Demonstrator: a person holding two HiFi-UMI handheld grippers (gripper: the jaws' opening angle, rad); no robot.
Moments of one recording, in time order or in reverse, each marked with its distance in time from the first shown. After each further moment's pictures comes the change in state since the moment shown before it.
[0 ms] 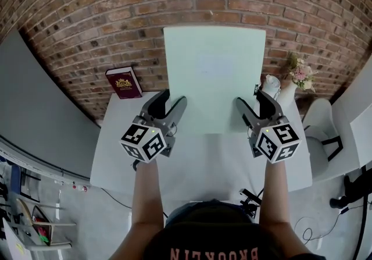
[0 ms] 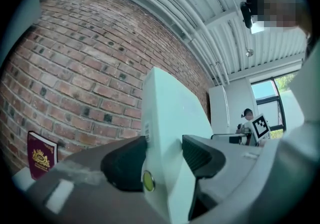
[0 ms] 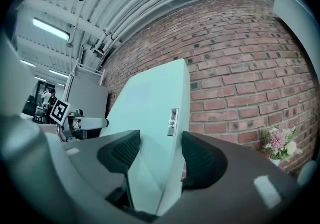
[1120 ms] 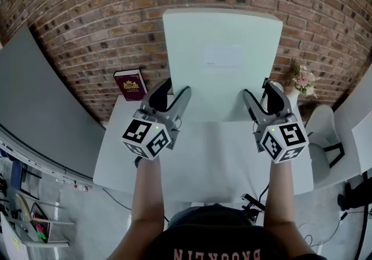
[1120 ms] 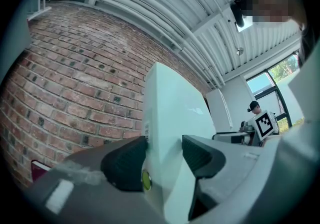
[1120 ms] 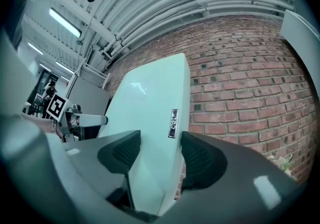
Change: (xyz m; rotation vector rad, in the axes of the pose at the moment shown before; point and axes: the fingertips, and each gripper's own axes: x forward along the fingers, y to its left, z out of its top) left arm -0.007 -0.015 0.065 0.135 -0.125 0.017; right arm -0.007 0.013 0.062 -0.123 -0.132 -0.021
